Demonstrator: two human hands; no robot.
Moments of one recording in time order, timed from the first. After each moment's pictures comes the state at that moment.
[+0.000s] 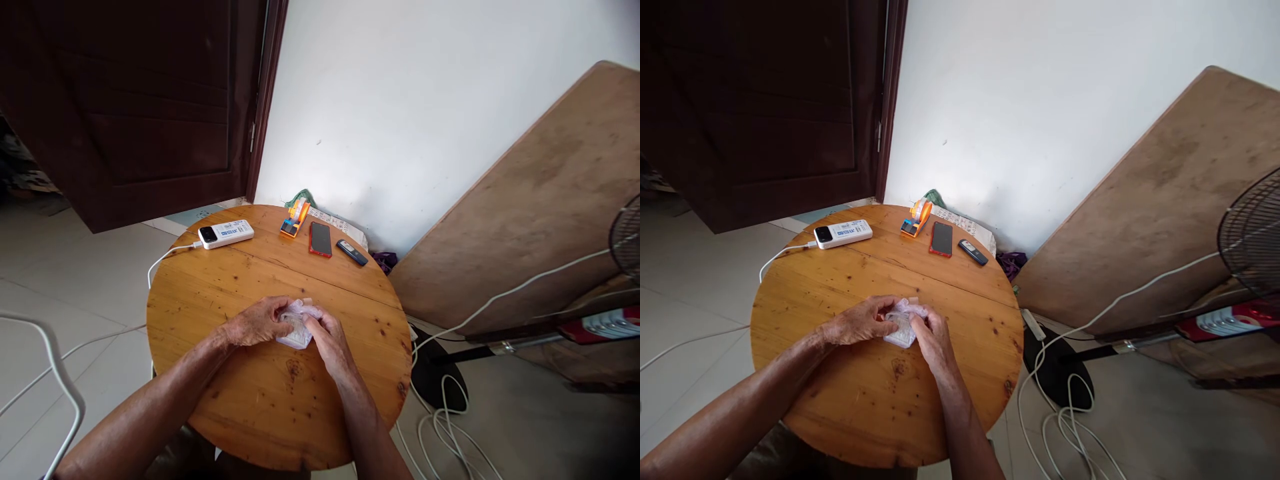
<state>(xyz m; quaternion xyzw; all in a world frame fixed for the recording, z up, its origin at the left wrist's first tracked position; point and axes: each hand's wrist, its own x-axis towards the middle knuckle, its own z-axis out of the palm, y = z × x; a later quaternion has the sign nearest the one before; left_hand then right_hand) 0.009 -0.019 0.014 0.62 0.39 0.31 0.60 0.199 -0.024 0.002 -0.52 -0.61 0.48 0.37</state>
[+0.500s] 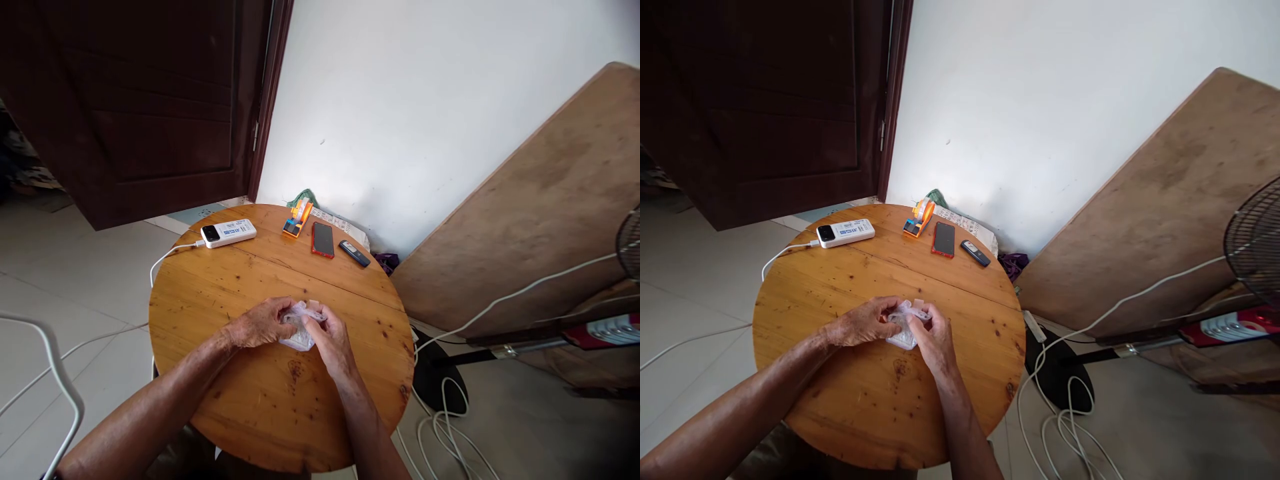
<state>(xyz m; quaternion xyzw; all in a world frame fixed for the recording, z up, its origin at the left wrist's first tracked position) 0.012 -0.020 0.011 0.63 0.39 0.32 0.59 0.192 -0.027 0.010 -0.53 -0.58 0.47 0.40</state>
